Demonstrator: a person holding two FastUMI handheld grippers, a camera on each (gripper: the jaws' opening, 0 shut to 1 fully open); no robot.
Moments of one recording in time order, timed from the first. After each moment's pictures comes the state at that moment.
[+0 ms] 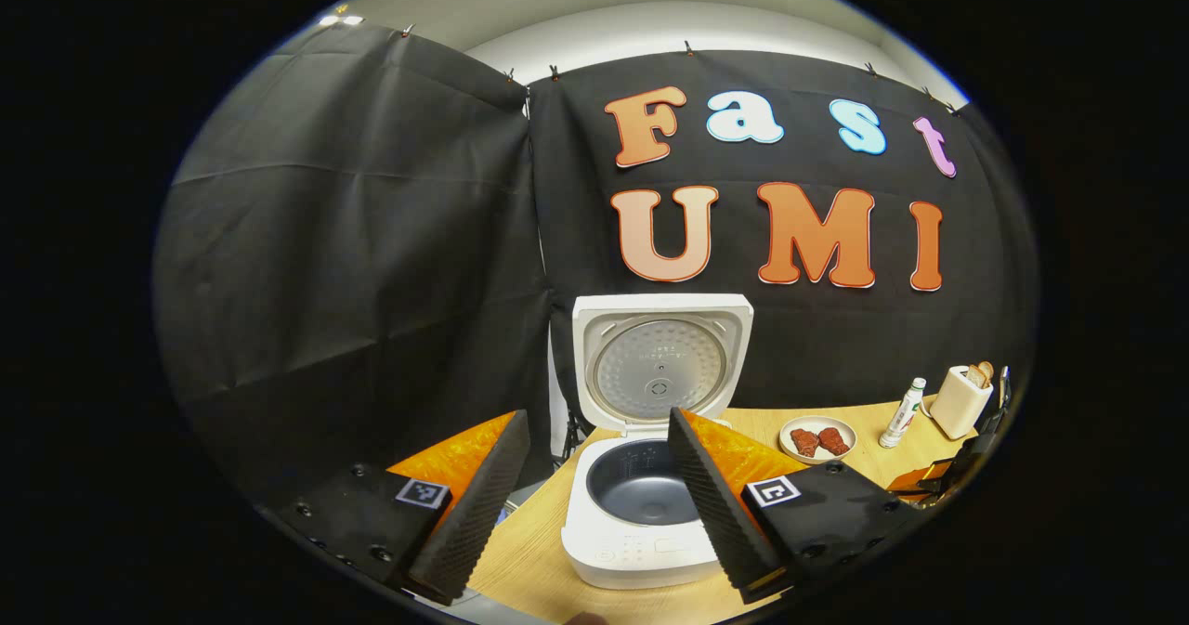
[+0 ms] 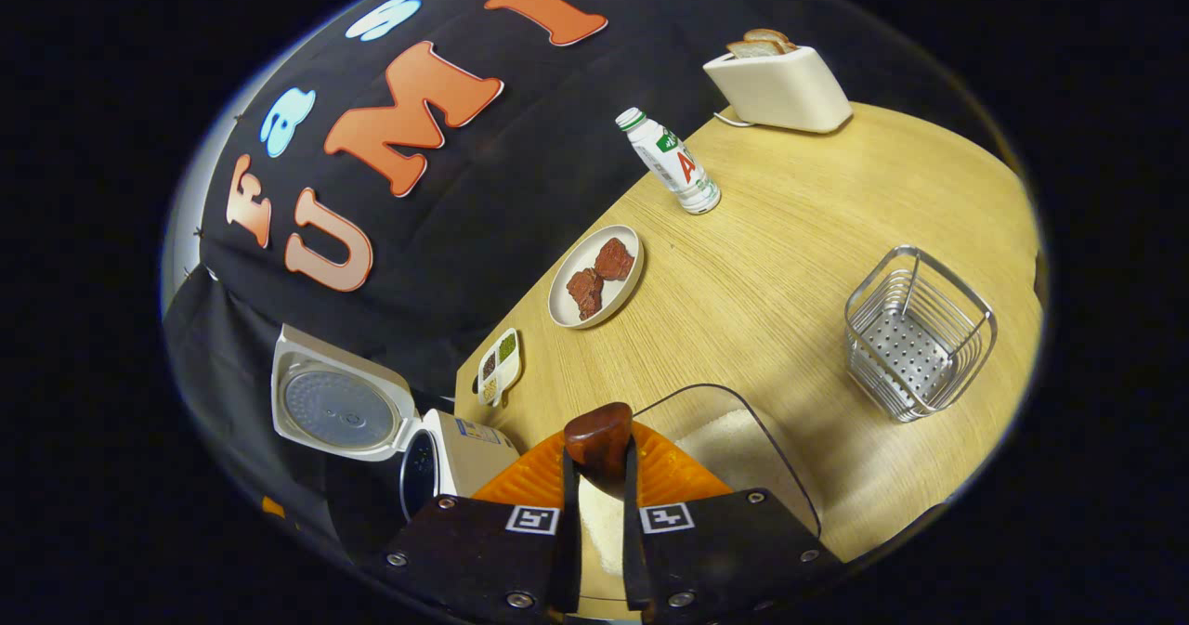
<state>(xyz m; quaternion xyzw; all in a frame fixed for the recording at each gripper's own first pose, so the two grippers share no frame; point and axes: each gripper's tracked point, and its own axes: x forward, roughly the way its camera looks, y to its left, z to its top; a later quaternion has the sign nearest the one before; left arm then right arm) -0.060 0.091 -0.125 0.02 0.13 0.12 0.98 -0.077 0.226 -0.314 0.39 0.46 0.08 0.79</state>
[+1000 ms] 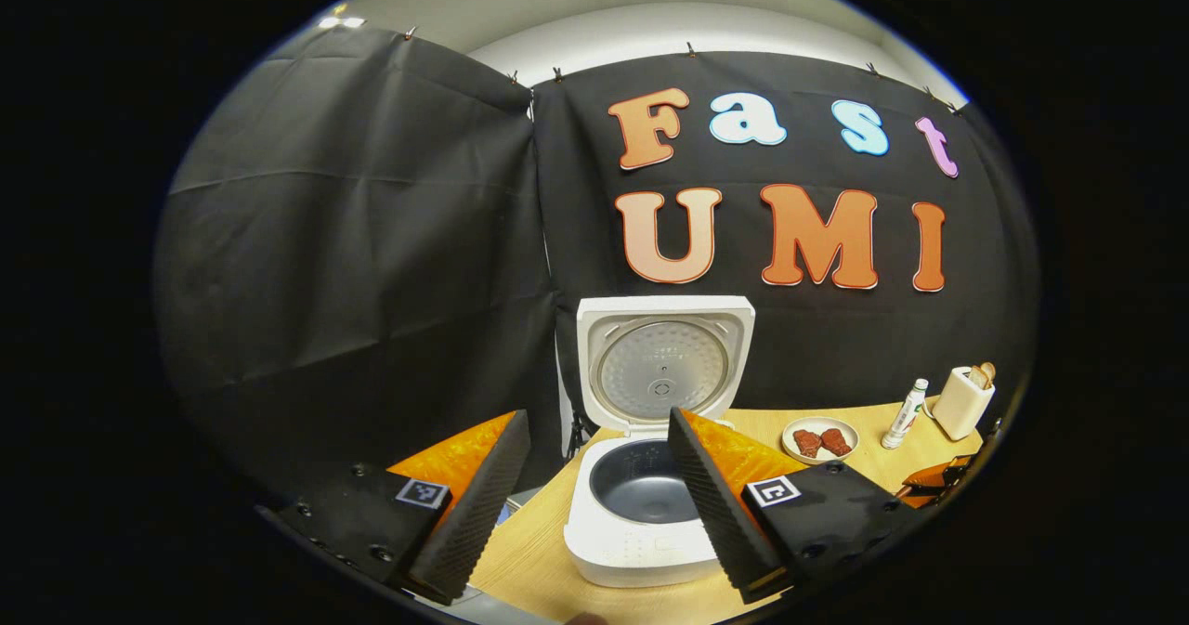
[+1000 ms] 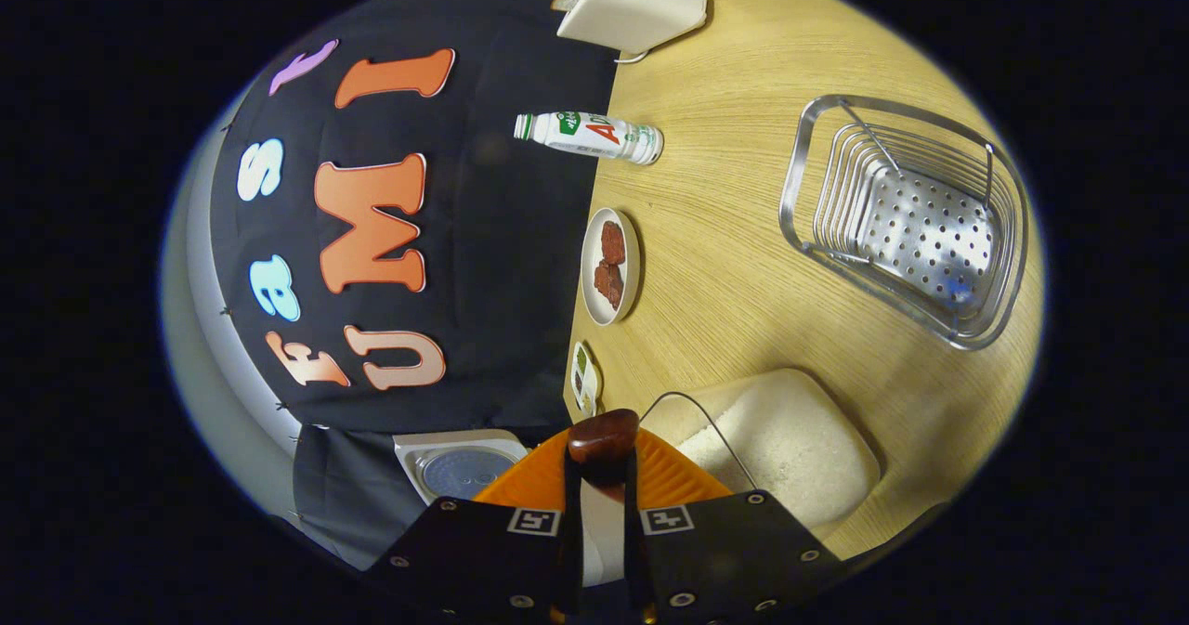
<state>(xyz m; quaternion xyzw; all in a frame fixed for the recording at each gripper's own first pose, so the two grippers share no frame) -0.064 0.084 -0.122 0.03 0.13 0.13 0.98 -0.073 0.205 -0.313 0.63 0.44 0.09 0.63</state>
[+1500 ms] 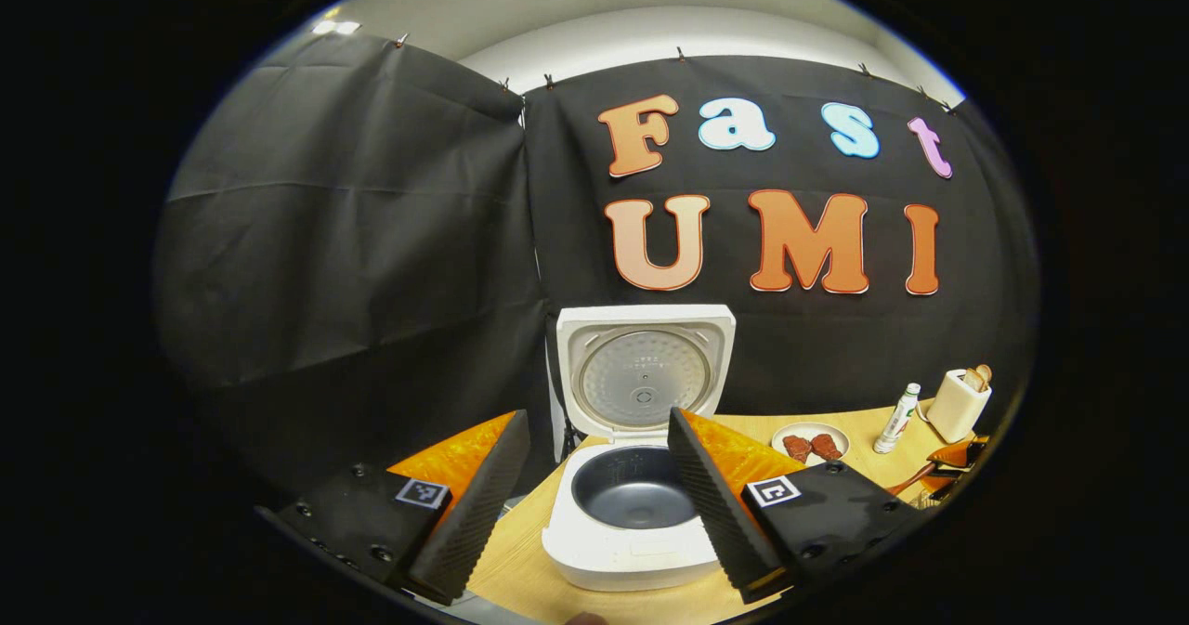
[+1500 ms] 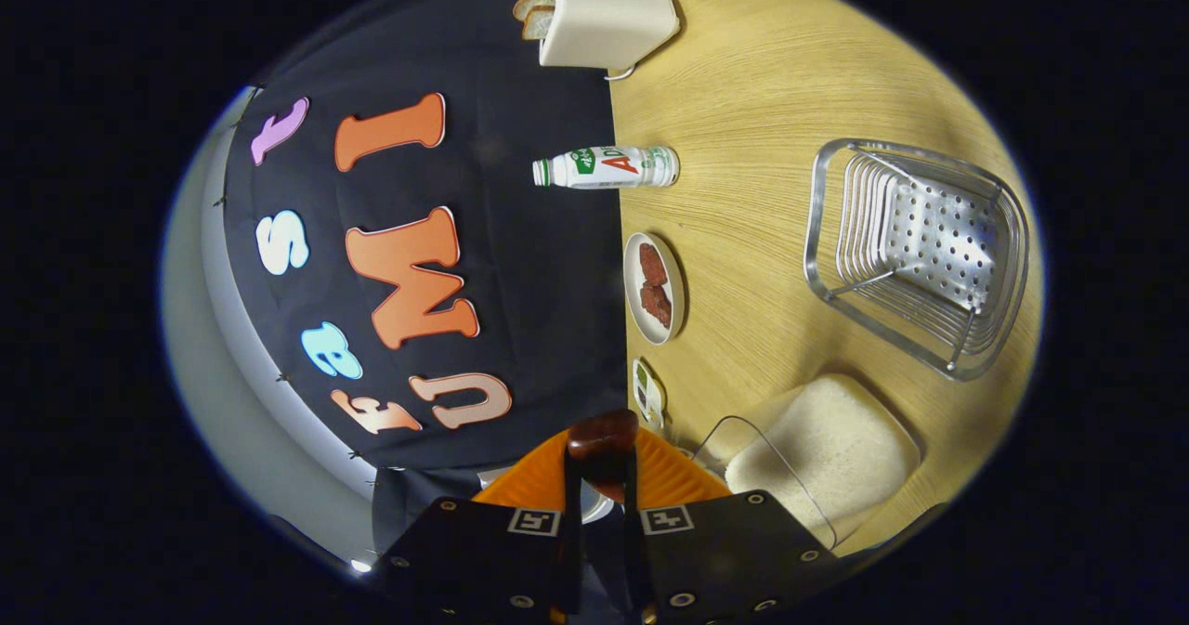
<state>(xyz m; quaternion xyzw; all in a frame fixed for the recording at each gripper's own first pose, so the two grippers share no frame) -0.063 0.061 -0.116 0.03 0.11 0.12 0.99 -0.044 0.177 -0.268 0.72 0.39 0.10 0.56</state>
